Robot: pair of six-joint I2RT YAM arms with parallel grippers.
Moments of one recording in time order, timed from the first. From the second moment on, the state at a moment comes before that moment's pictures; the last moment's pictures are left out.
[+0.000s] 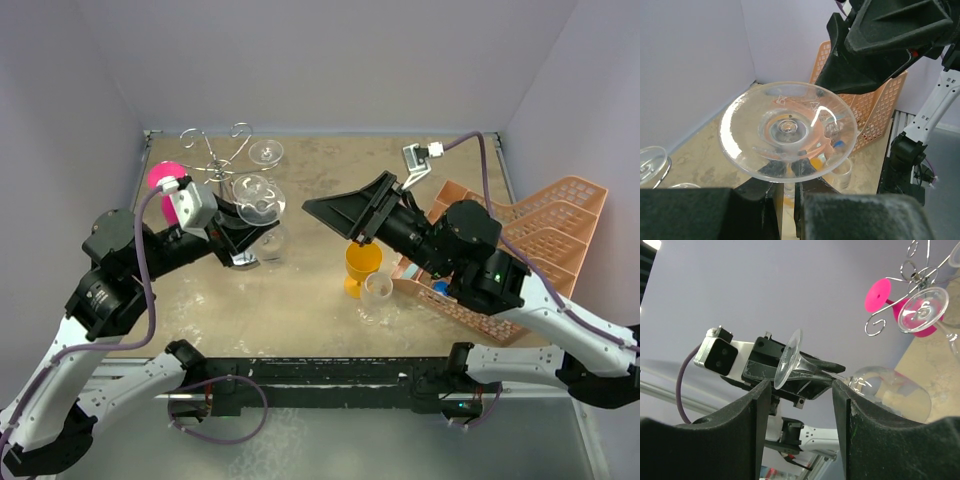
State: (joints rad) left arm -0.66 0.77 1.23 -0.33 0.44 -0.03; right arm 1.11 1.03 1.34 -0.13 0.18 1.02
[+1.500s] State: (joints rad) left arm -0.66 0.83 1.18 -0.34 0.60 -0.07; right arm 1.11 1.01 1.27 -0.26 0.23 1.22
